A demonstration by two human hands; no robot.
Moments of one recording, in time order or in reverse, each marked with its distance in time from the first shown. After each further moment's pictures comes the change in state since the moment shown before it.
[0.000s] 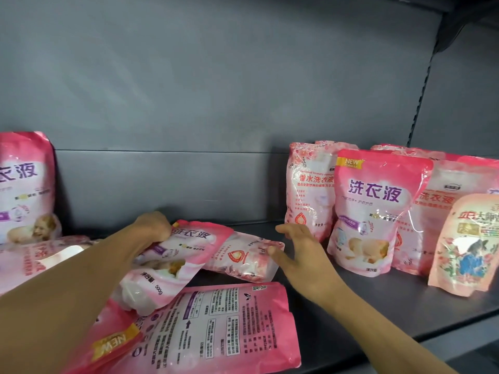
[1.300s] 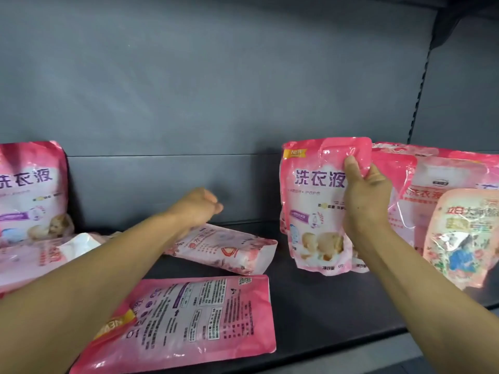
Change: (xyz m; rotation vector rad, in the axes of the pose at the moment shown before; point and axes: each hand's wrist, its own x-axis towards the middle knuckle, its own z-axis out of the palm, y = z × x) left_hand -0.066 0.070 -0.030 -0.797 0.038 0.240; right_hand 0.042 -0.001 -0.095 0.977 0.628 0.085
